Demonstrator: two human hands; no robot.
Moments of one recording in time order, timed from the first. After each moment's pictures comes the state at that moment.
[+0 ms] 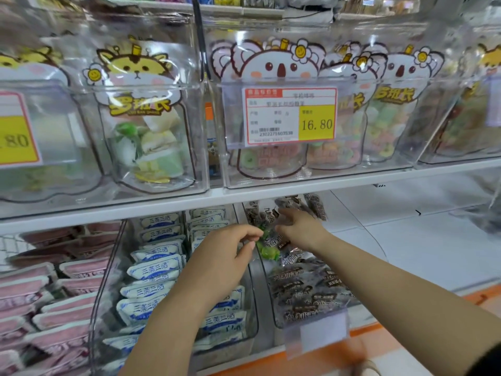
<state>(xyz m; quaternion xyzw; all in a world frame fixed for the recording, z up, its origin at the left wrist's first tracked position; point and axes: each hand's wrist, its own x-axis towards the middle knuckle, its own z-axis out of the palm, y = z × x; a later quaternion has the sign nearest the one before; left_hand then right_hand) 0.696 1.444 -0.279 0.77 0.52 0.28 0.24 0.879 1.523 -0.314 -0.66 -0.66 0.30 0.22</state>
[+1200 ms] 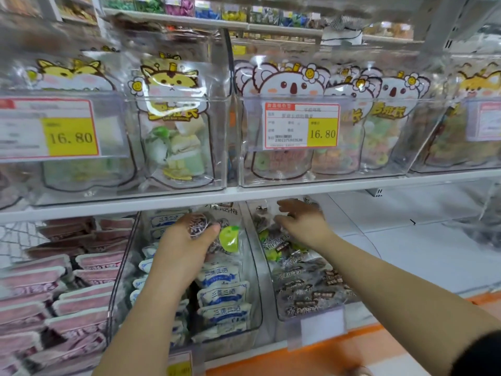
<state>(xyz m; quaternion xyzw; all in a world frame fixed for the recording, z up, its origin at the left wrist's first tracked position) 0.654 1.438 -0.275 0.53 0.62 0.46 0.35 0.875 1.516 -0.294 -0.65 -0.69 0.19 0.28</state>
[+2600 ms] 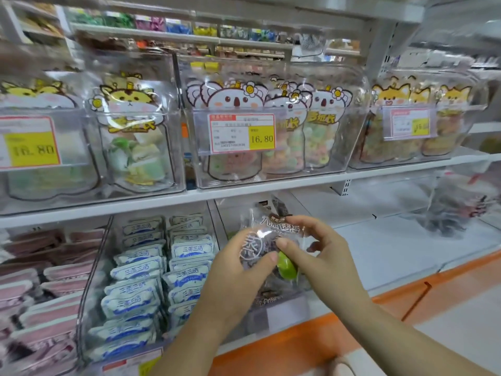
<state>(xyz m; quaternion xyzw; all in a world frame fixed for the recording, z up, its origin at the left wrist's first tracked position) 0.747 1.369 -0.258 0.63 0.46 0.45 0.45 0.893 1.364 -0.257 -0.53 -0.59 0.25 0.56</state>
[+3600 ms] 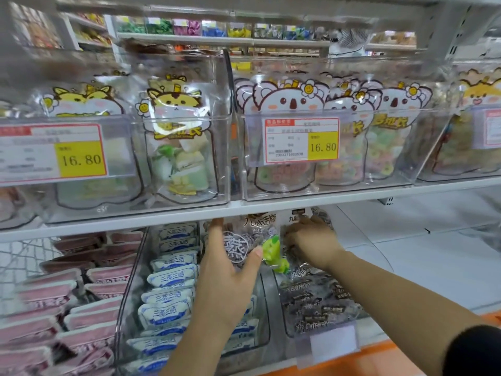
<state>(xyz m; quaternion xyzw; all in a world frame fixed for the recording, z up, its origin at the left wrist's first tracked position) 0.700 1.405 -0.273 0.60 0.57 0.48 0.31 0.895 1.531 -0.321 -0.51 -0.85 -0.16 0.01</state>
